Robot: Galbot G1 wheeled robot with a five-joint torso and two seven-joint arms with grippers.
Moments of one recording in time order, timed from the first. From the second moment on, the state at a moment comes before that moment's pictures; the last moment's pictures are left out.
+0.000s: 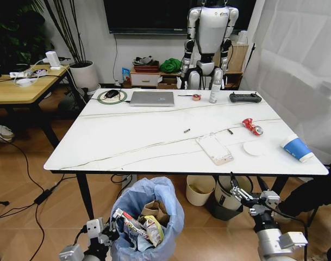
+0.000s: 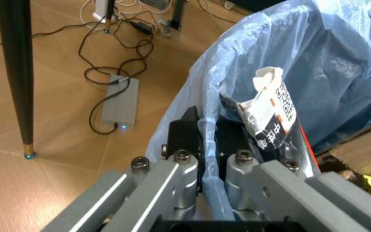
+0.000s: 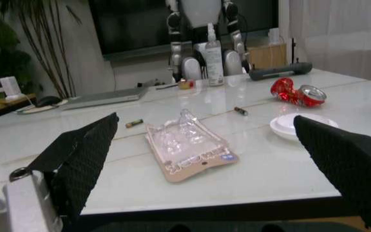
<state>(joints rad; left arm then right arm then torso) 1.95 -1.33 -0.50 -2.29 -0.58 0.26 -0.19 -1.73 1.35 0.63 2.15 0.39 0.17 -0.02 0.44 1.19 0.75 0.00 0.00</state>
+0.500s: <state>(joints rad) 1.97 -1.35 -0.54 -2.33 -0.57 0.26 -0.19 -1.51 1.24 0.62 2.26 0.96 -0.18 0.23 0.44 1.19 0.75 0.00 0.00</state>
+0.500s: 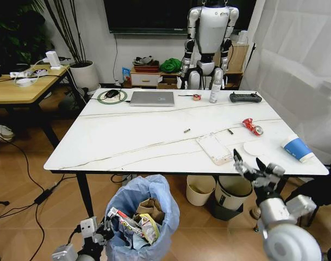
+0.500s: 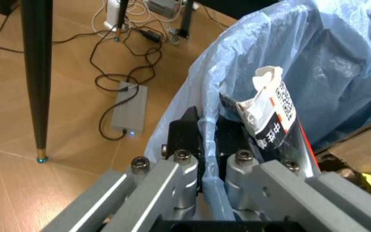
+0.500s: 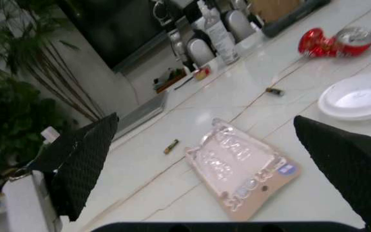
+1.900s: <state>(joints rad) 1.98 -1.43 -0.55 -2.35 -0.52 0.26 -0.20 -1.20 1.17 0.49 1.96 1.33 -0.39 0.49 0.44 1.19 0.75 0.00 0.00</state>
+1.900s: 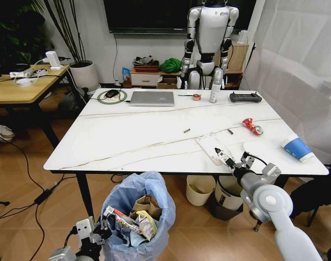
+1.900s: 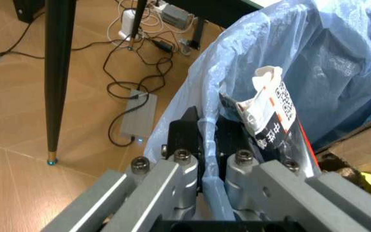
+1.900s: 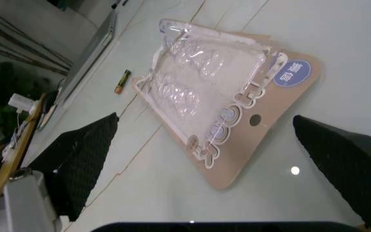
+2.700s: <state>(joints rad) 1.97 -1.43 -0.55 -2.34 -0.54 0.27 -0.21 -1.15 1.18 0.45 1.93 1.31 -0.40 0.49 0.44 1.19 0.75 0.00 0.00</state>
